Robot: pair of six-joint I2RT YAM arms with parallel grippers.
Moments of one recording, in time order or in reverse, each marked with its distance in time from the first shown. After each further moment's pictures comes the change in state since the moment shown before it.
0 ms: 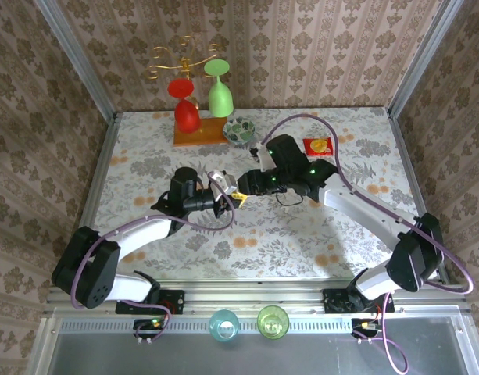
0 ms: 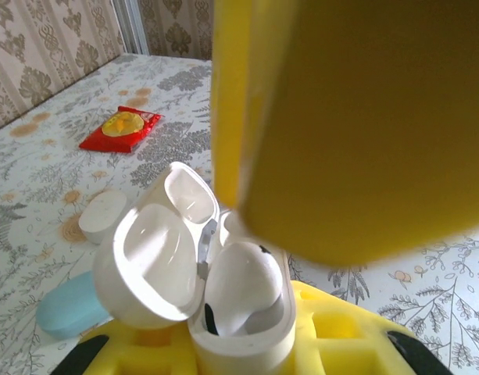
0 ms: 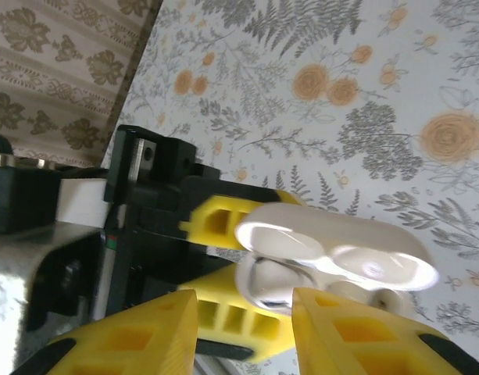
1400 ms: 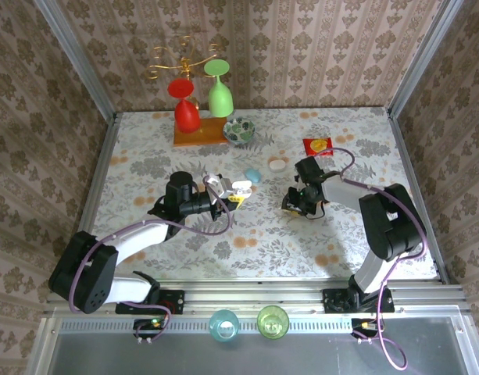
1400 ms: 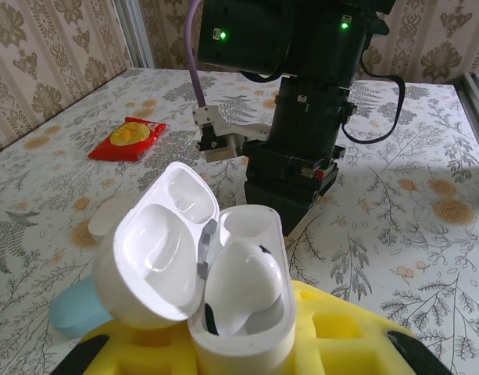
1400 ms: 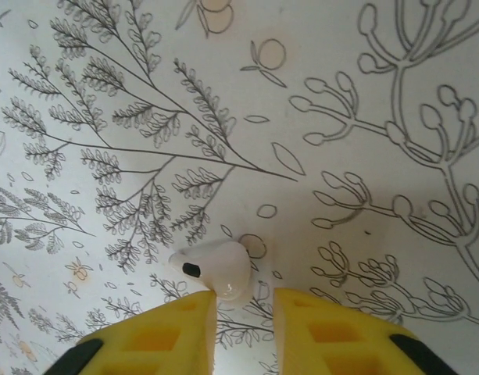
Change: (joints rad) left arm 0.011 -0.038 -0.058 0.053 0.011 0.017; right arm -0.314 0.247 -0.316 0.054 0.073 0.096
